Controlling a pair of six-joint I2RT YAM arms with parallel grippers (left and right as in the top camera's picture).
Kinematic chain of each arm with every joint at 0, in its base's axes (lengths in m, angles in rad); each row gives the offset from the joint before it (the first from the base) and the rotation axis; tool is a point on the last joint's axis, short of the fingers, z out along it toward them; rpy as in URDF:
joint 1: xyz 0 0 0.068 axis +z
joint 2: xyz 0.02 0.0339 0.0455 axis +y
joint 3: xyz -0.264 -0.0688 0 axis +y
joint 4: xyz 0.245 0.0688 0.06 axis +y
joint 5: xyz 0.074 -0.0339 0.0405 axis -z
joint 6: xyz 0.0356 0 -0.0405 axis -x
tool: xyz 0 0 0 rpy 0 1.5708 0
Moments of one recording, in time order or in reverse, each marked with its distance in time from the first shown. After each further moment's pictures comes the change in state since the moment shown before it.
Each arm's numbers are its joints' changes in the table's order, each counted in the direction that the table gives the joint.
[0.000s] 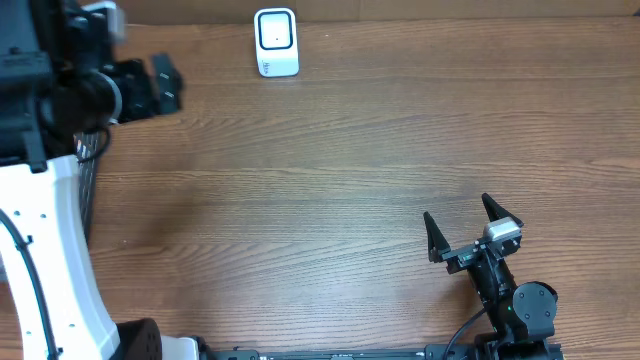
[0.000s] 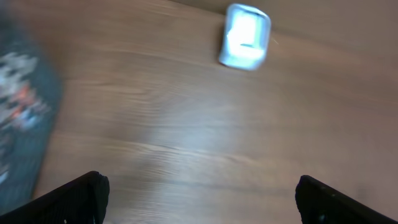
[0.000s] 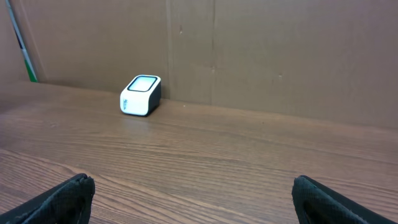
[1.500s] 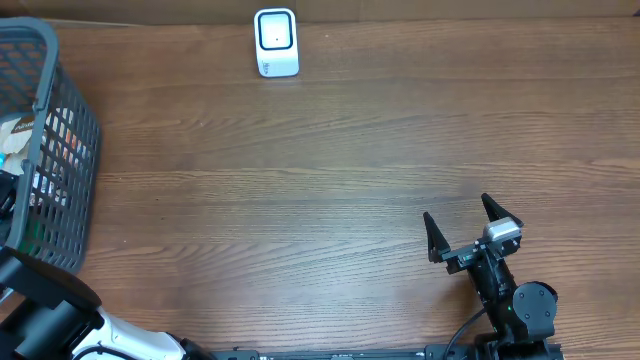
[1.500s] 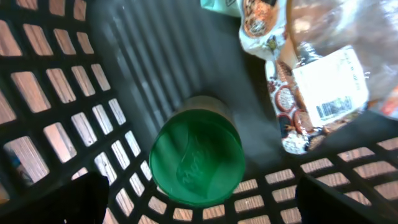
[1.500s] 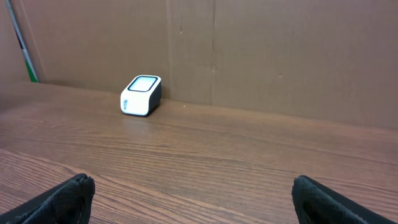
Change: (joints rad) left arm 0.690 0.294 0.392 -0.182 -0.321 0.201; right arm 0.000 0.000 0.000 0.000 0.000 0.001
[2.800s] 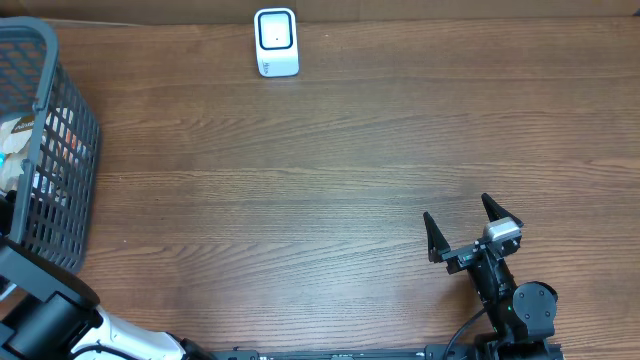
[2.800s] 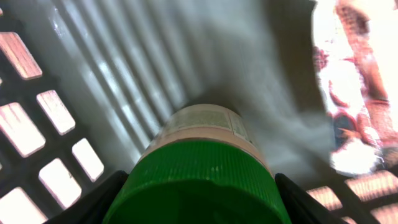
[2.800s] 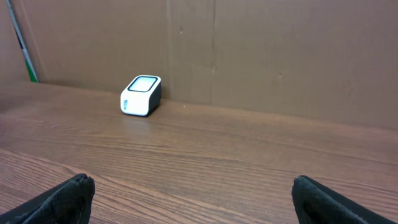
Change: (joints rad) left arm 0.000 0.010 0.240 -0.179 0.040 -0.026; right arm 0.000 0.000 0.000 0.000 0.000 -0.001
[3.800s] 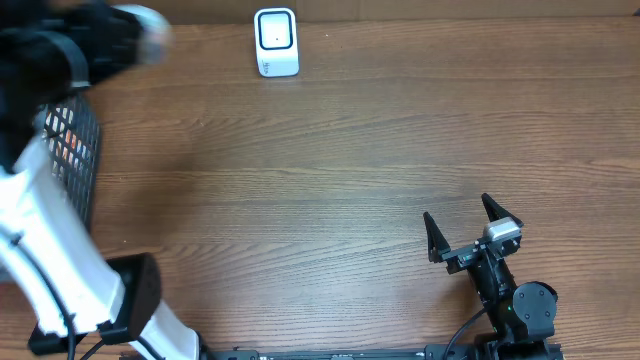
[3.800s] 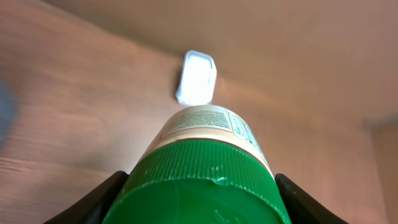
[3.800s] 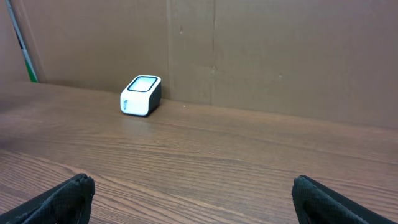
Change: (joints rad) left arm -0.757 -0.024 -1.304 0.609 0.373 0.000; right arm 0.000 0.000 0.000 0.000 0.000 0.001
